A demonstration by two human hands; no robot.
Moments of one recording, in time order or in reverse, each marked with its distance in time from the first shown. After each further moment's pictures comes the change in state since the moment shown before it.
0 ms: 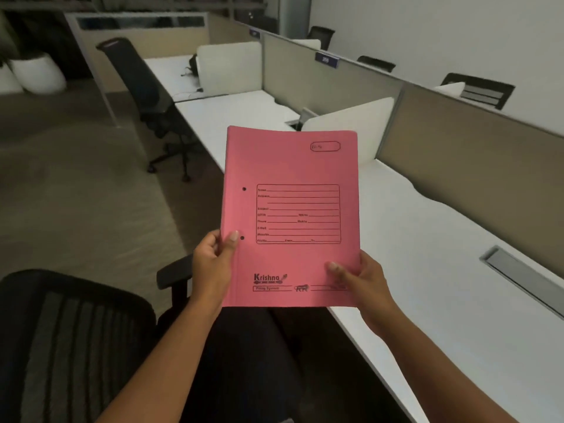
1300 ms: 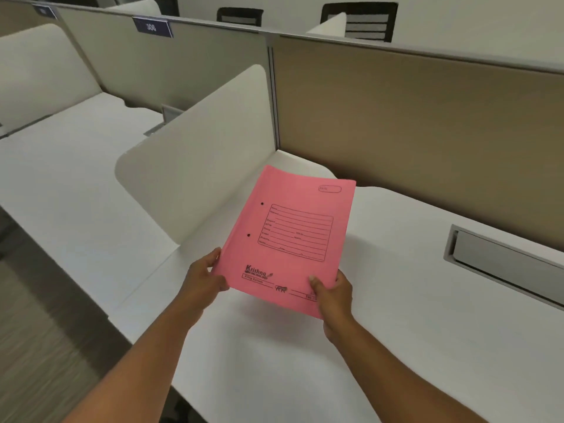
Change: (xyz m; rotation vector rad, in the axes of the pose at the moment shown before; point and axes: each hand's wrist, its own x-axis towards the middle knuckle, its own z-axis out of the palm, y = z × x) left_hand 0.314 -0.110 0.403 0.495 -0.702 -0.216; right_hand 0.357 0.145 -0.181 0.317 0.732 0.352
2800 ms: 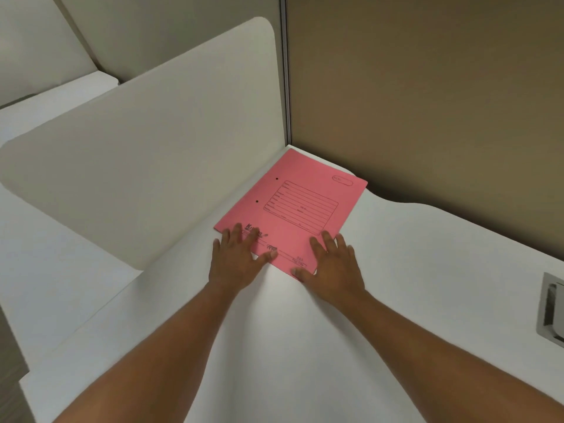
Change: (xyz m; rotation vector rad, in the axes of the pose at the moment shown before) left_hand 0.251 -0.023 0.098 1.048 0.140 0.230; right_hand 0.246 -0.004 0.068 -1.415 -0.313 -0.601
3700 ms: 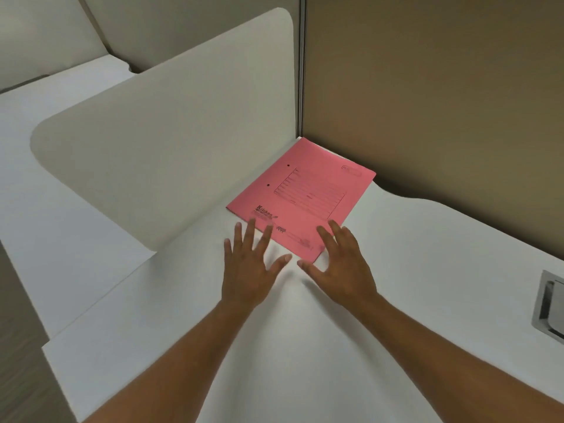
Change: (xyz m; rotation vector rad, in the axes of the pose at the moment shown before) left_hand -0.070 0.017 0.004 -0.187 0.165 0.051; right_hand -0.037 -0.008 -0.008 0.150 0.151 -0.040
